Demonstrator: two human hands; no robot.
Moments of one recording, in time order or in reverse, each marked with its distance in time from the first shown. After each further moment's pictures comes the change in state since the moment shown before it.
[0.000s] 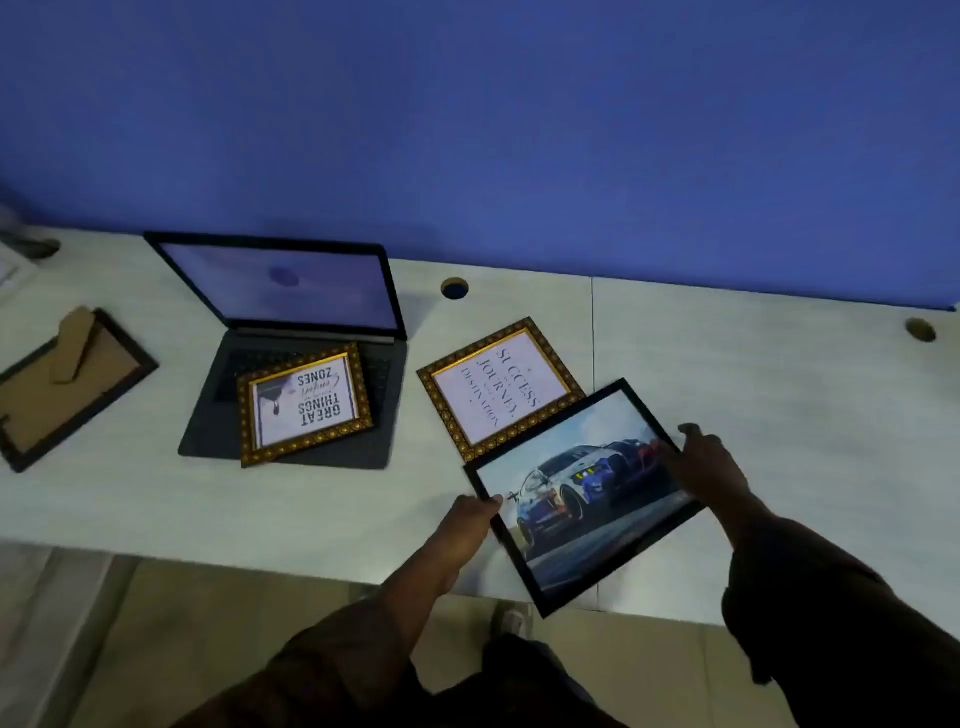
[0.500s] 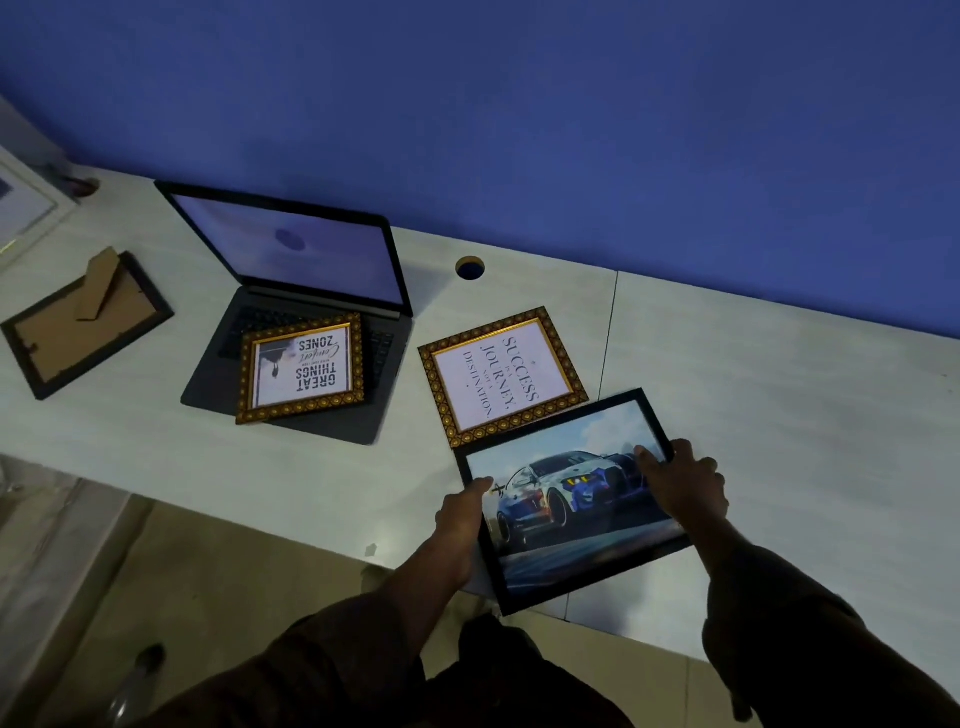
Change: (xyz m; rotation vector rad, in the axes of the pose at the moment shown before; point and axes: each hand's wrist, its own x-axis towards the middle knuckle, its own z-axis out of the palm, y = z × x) left_hand 0.037 0.001 0.051 -0.549 0.249 -0.201; right_hand 0.027 -0.001 0.015 0.019 -0.031 0.034
